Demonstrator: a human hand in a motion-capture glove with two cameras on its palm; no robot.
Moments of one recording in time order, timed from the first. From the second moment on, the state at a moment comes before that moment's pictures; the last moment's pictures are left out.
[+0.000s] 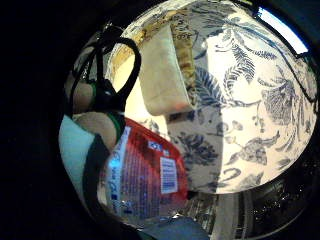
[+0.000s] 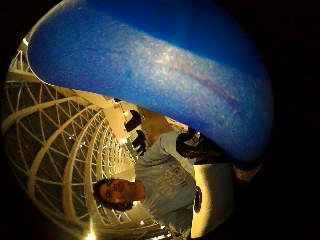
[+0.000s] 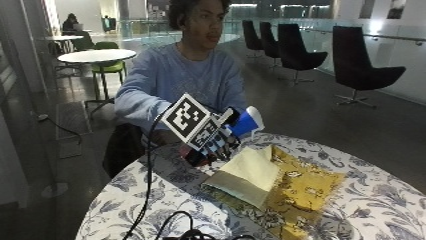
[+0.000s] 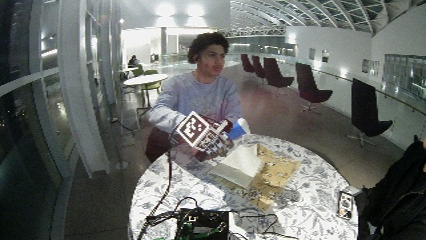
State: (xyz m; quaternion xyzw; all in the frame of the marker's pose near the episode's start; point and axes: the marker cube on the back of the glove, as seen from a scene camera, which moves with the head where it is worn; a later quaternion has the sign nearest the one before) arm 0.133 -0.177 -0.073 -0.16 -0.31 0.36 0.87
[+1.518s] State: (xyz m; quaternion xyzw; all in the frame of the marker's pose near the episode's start) arm 0.127 -0.183 -0.063 -0.21 -0.28 0.37 0.86
